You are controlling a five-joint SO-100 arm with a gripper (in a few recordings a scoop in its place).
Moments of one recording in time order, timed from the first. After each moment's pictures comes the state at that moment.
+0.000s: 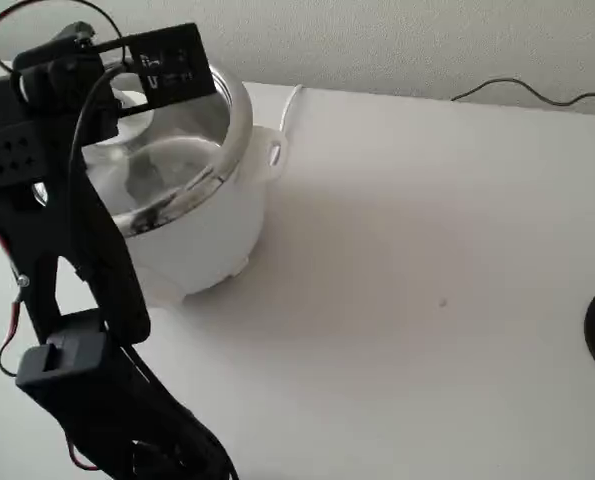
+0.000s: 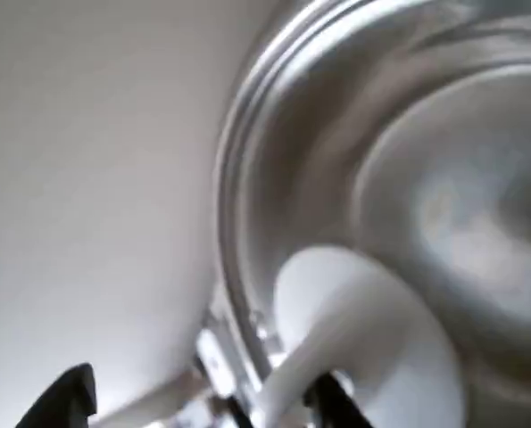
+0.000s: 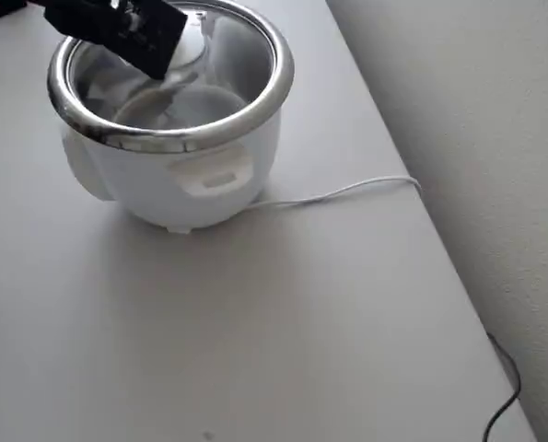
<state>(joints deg) -30.2 81.7 33.4 77.8 3.6</state>
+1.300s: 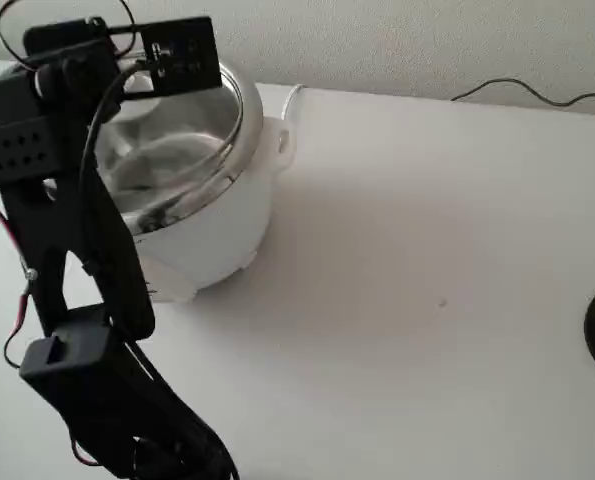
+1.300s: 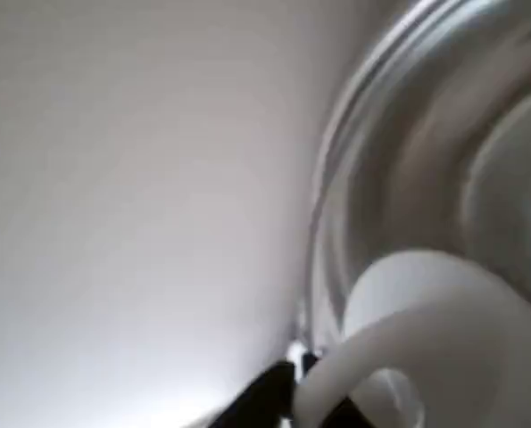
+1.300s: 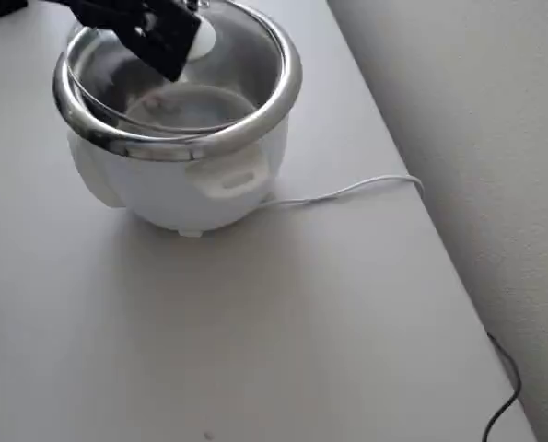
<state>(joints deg) -27.4 83.8 32.4 65.7 10.2</state>
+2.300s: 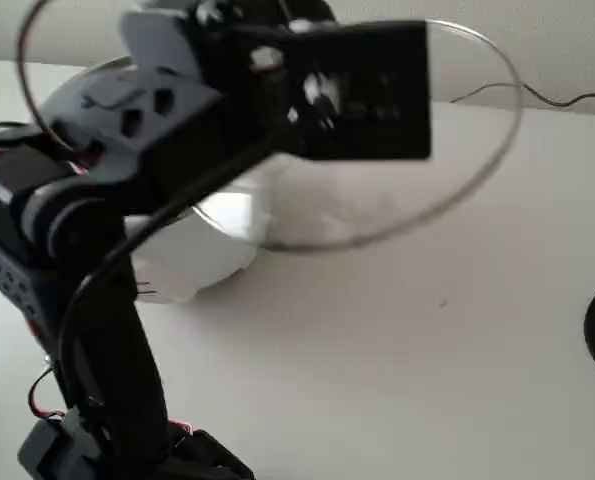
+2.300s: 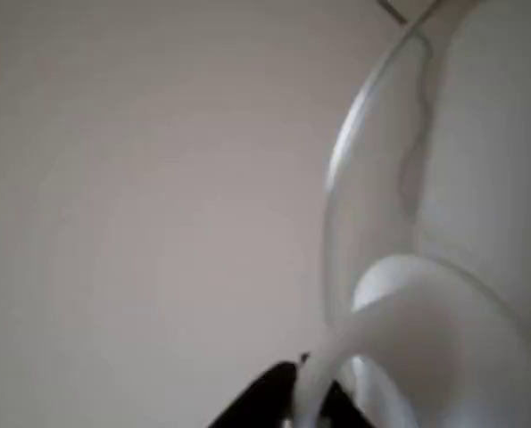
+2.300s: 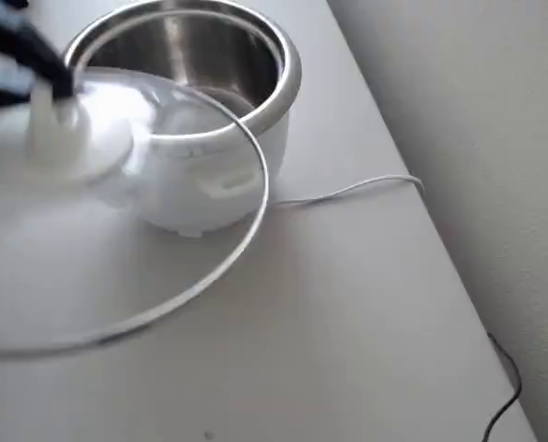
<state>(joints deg) 14.9 106.9 39.0 77.7 -6.2</state>
